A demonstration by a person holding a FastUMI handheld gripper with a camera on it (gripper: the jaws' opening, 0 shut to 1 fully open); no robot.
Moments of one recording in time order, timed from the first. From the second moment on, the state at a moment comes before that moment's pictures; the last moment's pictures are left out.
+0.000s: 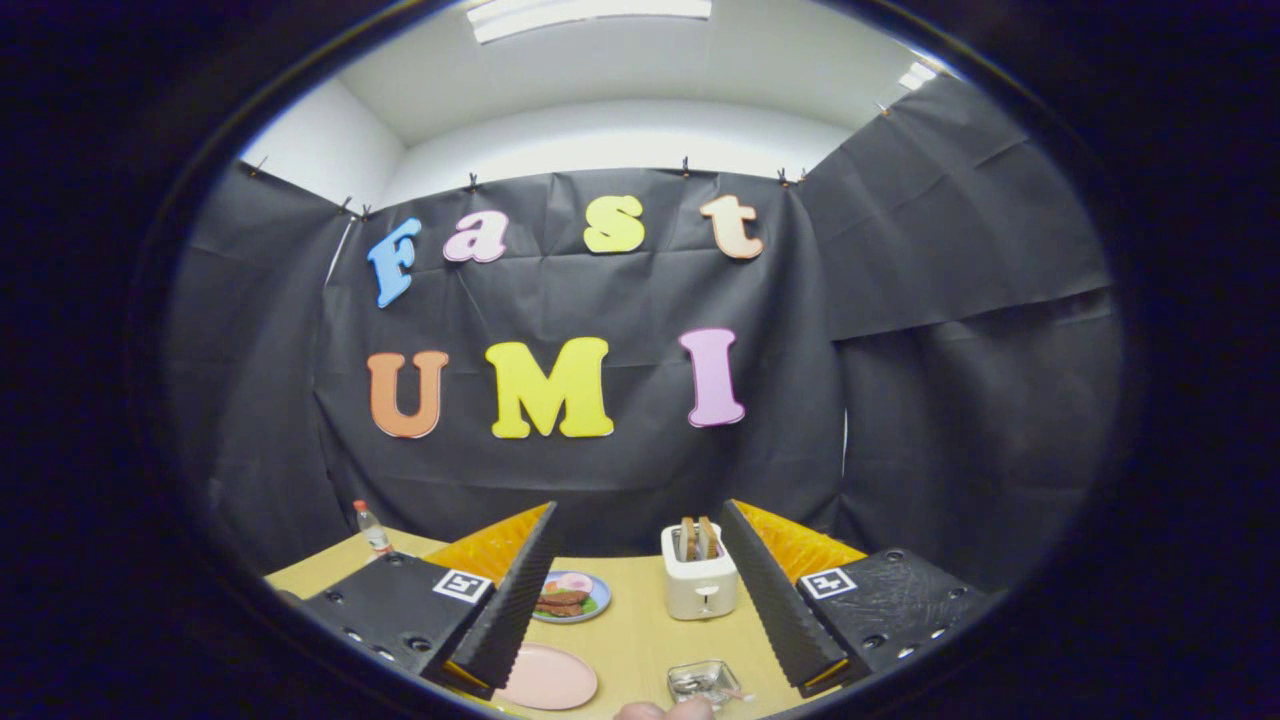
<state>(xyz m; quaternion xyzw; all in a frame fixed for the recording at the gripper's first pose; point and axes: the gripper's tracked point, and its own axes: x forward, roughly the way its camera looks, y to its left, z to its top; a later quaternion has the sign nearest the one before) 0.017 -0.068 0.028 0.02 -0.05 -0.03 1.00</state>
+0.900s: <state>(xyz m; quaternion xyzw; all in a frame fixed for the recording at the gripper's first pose) 0.021 -0.064 0.040 0.01 -0.06 -0.03 1.00</state>
